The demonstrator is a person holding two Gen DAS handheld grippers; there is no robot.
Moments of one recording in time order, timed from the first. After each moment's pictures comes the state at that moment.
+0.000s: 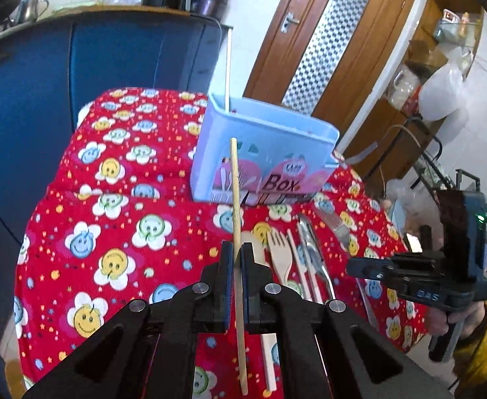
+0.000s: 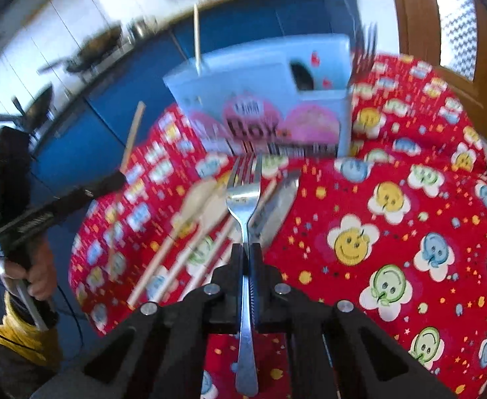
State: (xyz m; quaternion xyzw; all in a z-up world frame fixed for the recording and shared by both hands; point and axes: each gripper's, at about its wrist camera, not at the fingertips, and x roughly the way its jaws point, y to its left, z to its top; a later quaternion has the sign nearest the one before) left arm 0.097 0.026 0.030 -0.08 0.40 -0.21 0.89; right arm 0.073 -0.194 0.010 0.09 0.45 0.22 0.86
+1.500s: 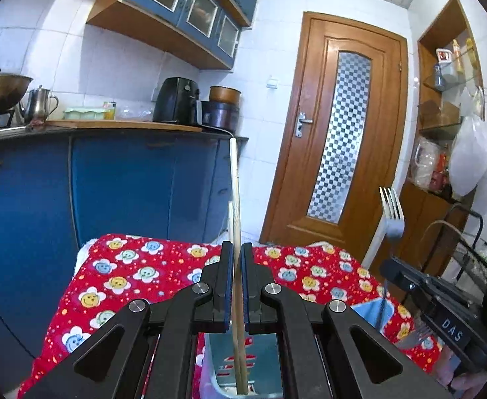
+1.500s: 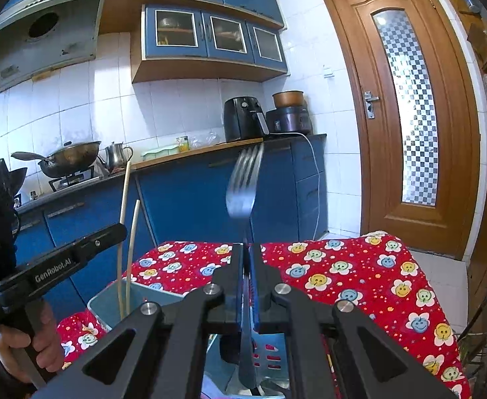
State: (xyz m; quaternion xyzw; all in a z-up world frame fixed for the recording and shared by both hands) left arm 0.222 -0.016 0.075 -0.07 0.16 -0.14 0.98; right arm 0.187 -0.202 0.072 0.06 0.14 0.12 0.98
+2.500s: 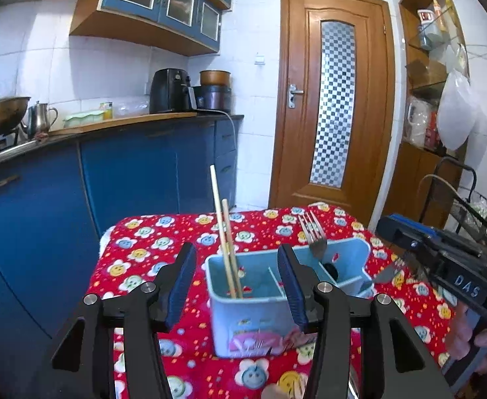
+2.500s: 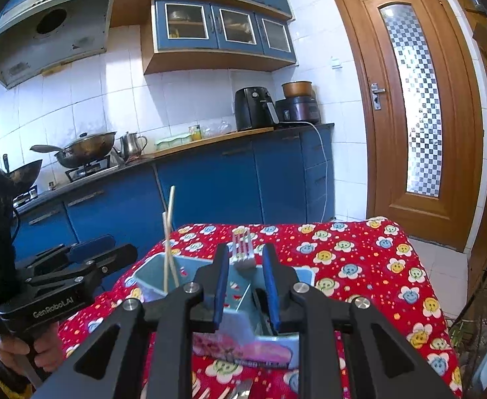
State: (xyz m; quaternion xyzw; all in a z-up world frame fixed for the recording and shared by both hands) left arm 0.152 -0.022 0.083 0.00 0.20 -0.13 0.97; right arm 0.133 -0.198 0.091 0.05 0.18 0.14 0.97
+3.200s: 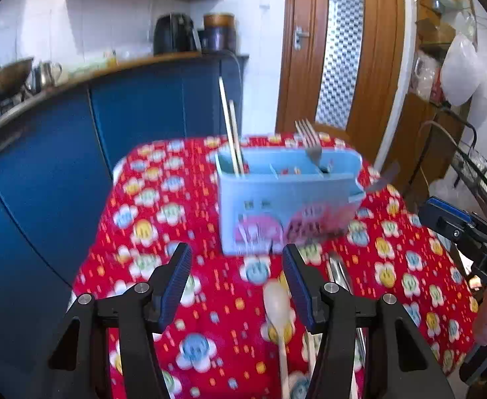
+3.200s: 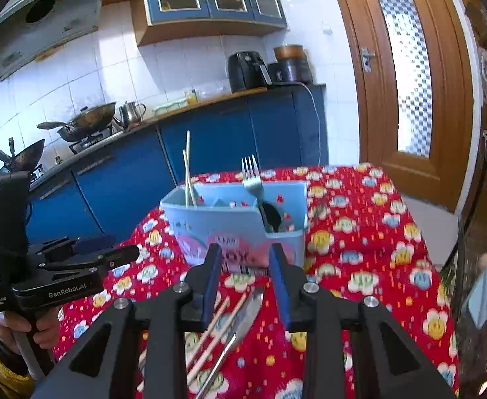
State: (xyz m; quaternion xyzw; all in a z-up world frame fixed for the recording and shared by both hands) left arm 0.102 -0.011 0.054 0.02 0.35 -0.12 0.93; right arm 0.058 -0.202 0.073 0.07 0.27 0.13 0.95
